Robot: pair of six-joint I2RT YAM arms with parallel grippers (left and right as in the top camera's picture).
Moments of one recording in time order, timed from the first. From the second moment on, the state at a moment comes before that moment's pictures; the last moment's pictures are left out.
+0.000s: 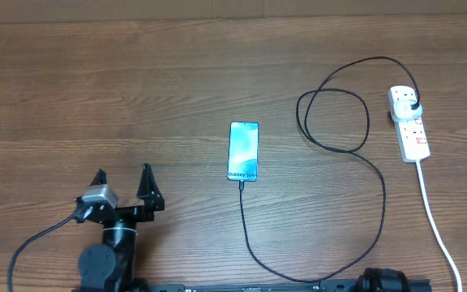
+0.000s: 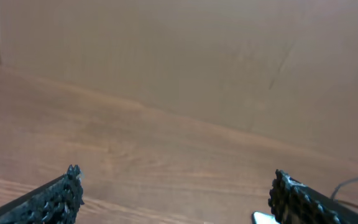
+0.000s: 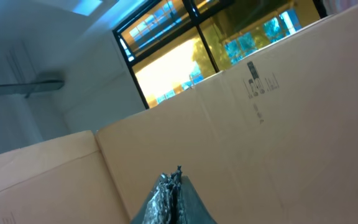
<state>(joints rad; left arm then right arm) -0.12 0.01 0.13 -0.13 -0.14 -0.31 -0.11 0.65 1.84 -0.75 -0.39 0.63</state>
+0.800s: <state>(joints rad) -0.12 0.01 0.01 -0.07 -0.11 -0.23 -0.11 0.58 1.80 -0.73 -0.44 0.64</state>
